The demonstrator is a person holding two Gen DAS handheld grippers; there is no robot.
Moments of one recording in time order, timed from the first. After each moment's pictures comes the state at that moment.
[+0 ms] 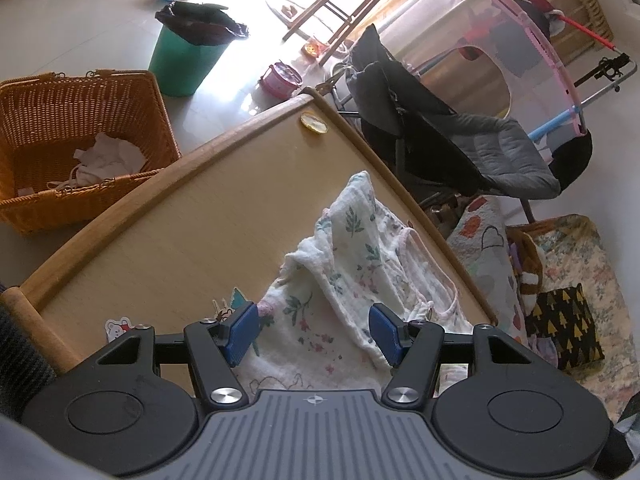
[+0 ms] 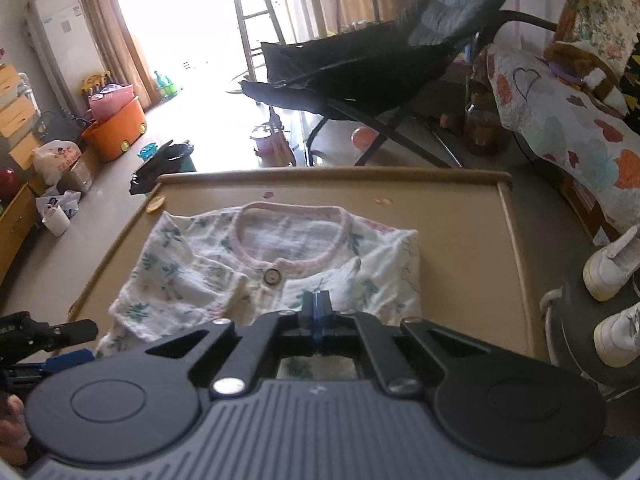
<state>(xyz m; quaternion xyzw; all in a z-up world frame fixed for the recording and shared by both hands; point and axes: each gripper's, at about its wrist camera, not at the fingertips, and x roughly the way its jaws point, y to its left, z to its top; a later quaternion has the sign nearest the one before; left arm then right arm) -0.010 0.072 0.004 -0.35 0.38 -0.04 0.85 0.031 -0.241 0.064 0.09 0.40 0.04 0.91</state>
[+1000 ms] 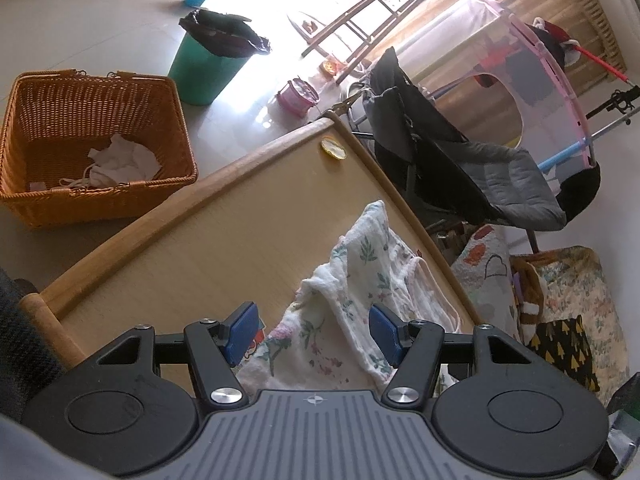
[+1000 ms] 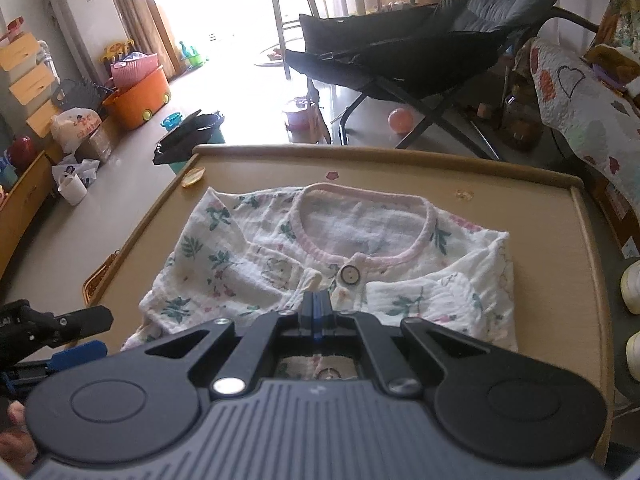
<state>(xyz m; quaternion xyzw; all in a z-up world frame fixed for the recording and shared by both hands) -0.015 0.083 0.012 -0.38 0.36 -0.01 0.85 0.062 -0.185 0.047 0.07 0.43 0.08 0.90</state>
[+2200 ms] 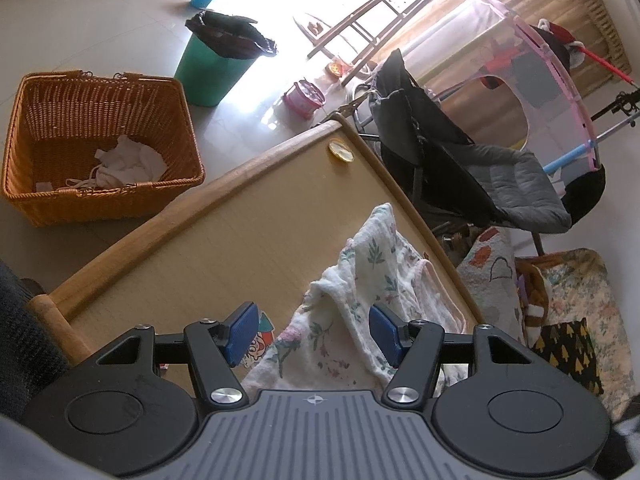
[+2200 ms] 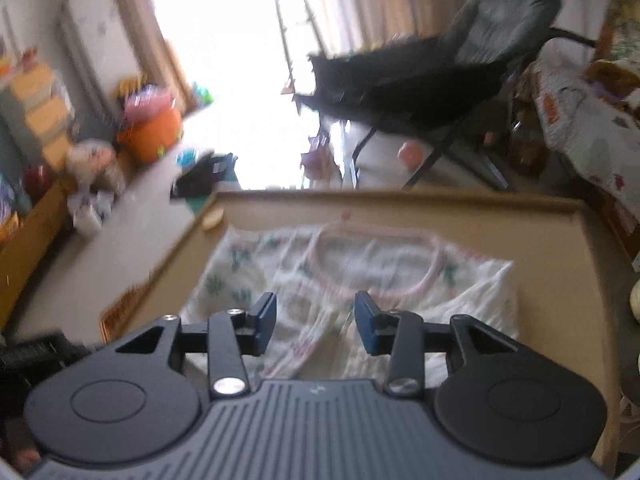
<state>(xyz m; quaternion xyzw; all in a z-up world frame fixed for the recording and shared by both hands) -0.014 0.087 0.011 -0.37 0.37 0.00 0.85 0.045 -0.197 0.070 0.11 0.37 0.09 0.92</state>
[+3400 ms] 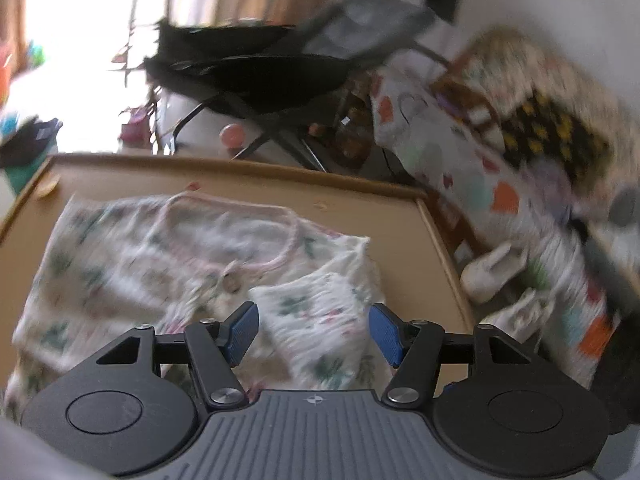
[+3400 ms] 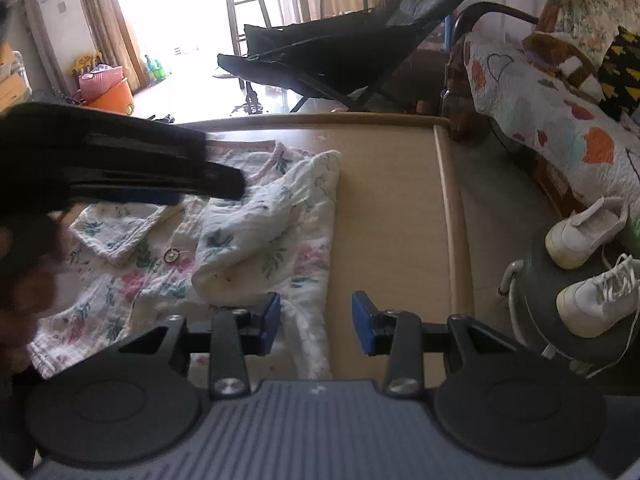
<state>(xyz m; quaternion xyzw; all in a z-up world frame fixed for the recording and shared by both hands) 0.051 -0.155 0.048 -0.02 0.40 -0.19 0.90 -0.032 -0.290 0.022 0.07 0.41 0.03 0.91</state>
